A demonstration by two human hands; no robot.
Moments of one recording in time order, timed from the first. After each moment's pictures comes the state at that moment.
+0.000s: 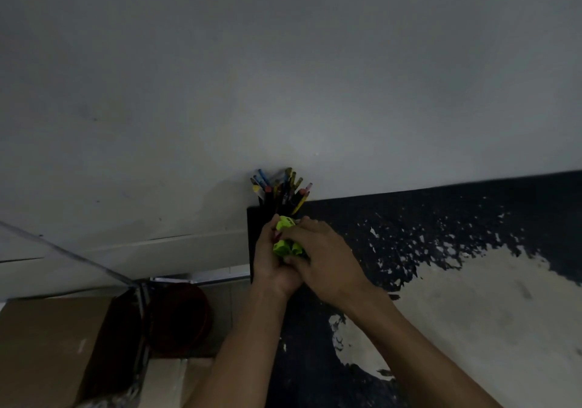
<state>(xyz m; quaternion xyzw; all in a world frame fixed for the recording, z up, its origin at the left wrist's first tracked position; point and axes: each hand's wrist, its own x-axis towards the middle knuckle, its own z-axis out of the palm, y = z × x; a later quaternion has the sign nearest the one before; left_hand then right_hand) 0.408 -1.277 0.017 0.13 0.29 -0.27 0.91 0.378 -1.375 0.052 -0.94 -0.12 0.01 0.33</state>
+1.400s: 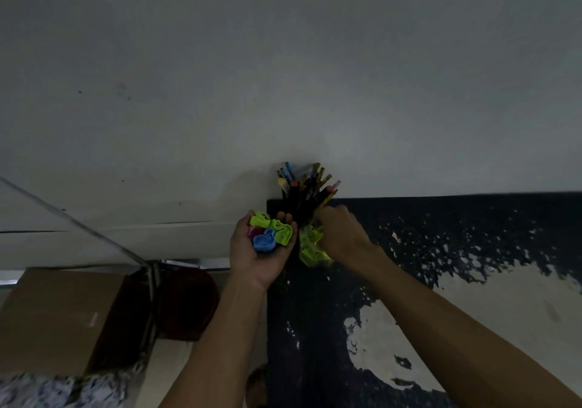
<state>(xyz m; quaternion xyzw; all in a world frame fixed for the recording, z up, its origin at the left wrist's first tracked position) 0.425 -1.216 0.002 0.10 0.34 -0.15 0.92 0.442 -1.369 0.029 -0.97 -0.03 0.19 0.14</state>
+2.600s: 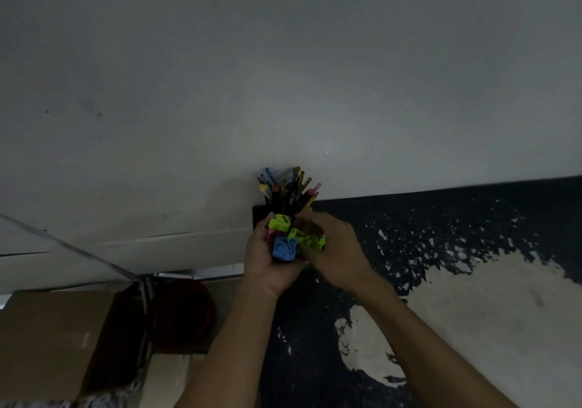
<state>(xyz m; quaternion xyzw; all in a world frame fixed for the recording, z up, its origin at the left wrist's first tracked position) 0.421 -1.259 0.016 0.17 0.26 -0.27 0.91 0.403 -1.383 0.036 -0.89 -0.06 0.01 0.44</state>
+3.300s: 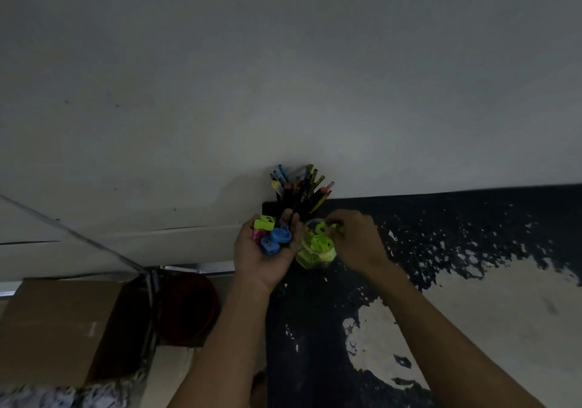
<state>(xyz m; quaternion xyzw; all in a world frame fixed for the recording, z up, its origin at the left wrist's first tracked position) 0.425 -1.229 0.012 0.09 0.32 -0.19 0.92 0.427 -1.401 0.010 -0.95 0.01 0.03 0.31</state>
